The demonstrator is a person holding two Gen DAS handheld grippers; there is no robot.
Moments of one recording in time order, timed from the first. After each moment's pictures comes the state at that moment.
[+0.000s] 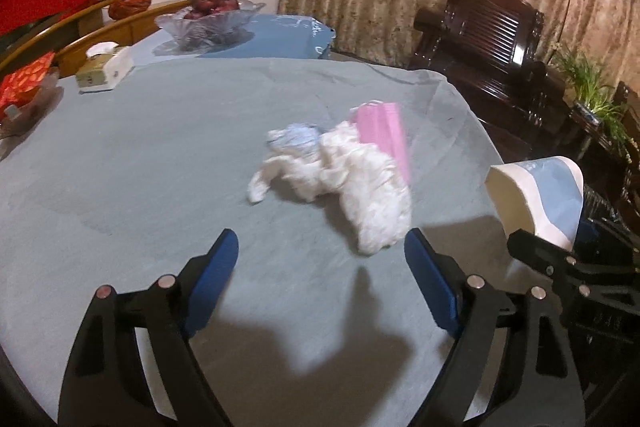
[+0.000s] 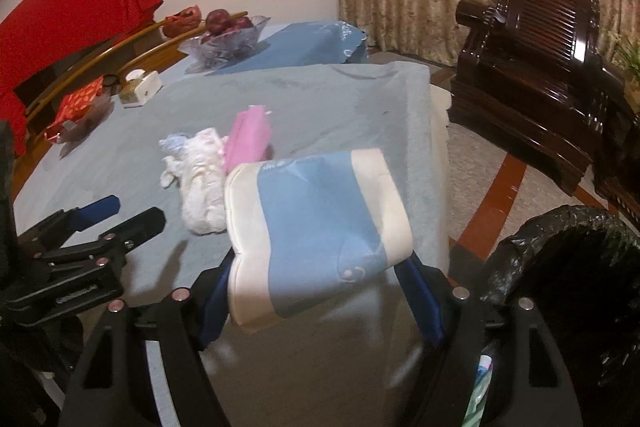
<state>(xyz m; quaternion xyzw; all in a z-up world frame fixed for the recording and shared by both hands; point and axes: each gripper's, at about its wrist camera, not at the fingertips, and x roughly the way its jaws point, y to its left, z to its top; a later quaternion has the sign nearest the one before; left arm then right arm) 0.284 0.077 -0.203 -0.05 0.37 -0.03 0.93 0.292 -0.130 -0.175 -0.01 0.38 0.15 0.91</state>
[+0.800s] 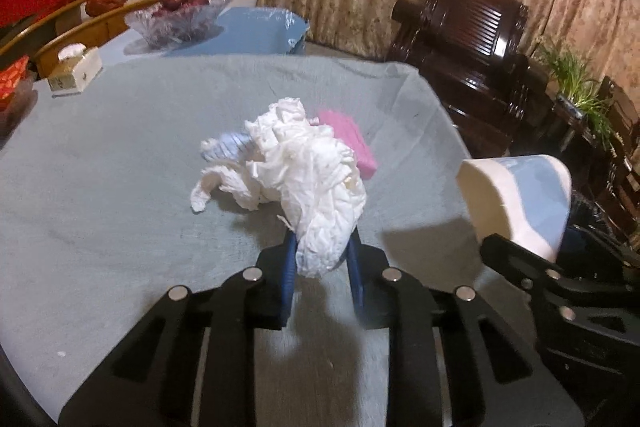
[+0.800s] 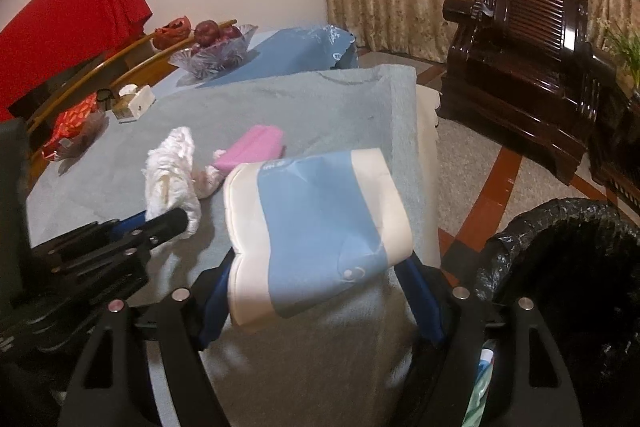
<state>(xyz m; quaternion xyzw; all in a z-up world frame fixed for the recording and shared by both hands) 0.287 0.049 -0.191 -0.06 0.38 -0.06 0.92 0.288 -0.136 -0.166 0.02 0.38 0.14 0.91</state>
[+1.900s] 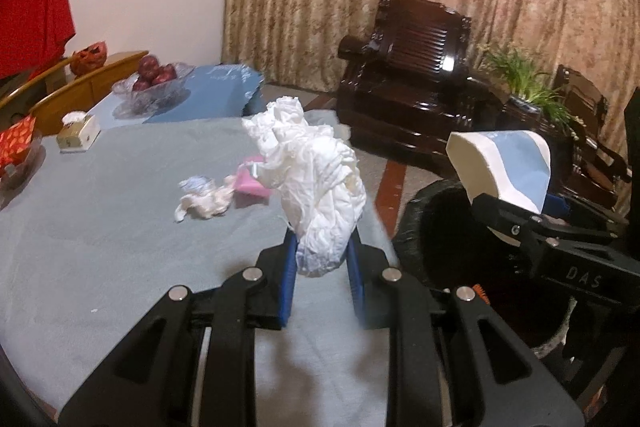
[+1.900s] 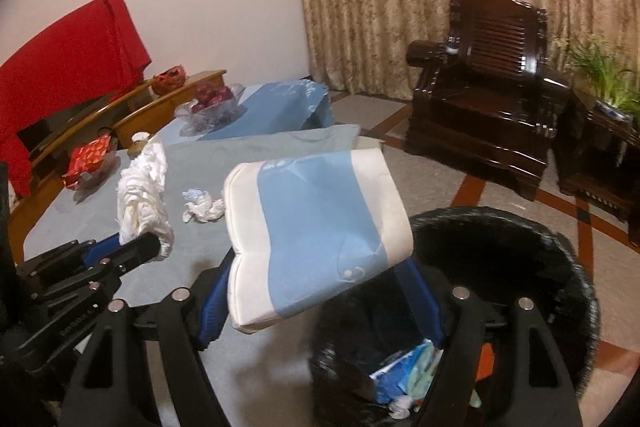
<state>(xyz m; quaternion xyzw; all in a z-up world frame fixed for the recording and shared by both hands) 0.173 -0.015 -0.105 -0.02 0.31 -0.12 0.94 0.178 -0.220 -0.078 0.03 0.31 0.10 0.95</state>
